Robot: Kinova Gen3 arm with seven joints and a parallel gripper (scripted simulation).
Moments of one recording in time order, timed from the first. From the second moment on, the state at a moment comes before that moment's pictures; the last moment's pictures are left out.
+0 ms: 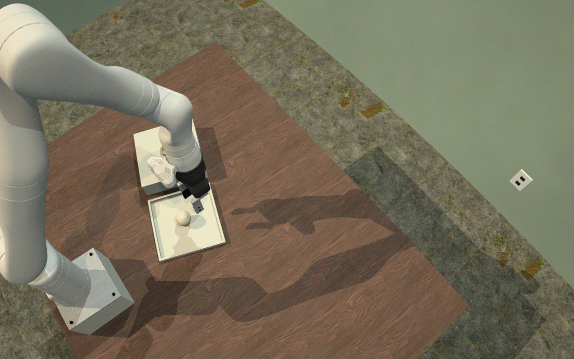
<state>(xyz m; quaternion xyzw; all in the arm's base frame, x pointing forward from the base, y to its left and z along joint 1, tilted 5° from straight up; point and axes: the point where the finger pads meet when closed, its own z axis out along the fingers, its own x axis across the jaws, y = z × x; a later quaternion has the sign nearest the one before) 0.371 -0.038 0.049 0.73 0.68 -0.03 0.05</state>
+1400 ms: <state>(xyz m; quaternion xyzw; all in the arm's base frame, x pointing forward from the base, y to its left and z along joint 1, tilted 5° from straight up) 0.339 -0.018 0.006 0.74 0.67 0.03 0.04</state>
